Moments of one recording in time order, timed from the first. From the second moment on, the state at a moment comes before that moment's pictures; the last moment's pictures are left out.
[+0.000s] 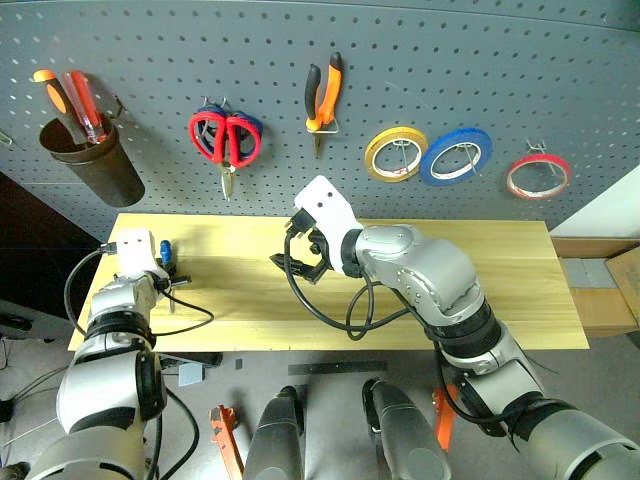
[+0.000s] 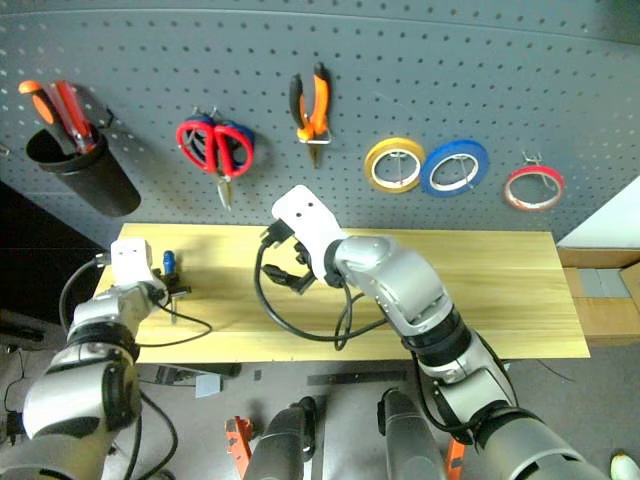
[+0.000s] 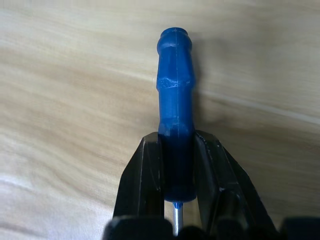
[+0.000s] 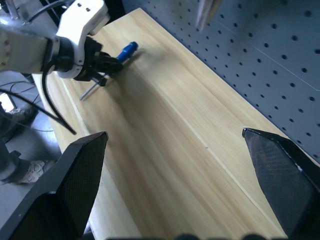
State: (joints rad) left arm -0.70 0.61 0.31 1.03 -0.12 0.30 -0.21; right arm -0.88 -0.07 0.37 -0.18 0.26 1.12 0.37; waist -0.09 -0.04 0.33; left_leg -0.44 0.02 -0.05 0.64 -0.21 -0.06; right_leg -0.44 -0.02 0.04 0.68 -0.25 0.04
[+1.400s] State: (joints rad) left arm -0.83 0.68 0.33 0.39 0.01 -0.19 -0.09; right arm -0.93 -0.24 0.22 -0.11 0.25 0.66 0.56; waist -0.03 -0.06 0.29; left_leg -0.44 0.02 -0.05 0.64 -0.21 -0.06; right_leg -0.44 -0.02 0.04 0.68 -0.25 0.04
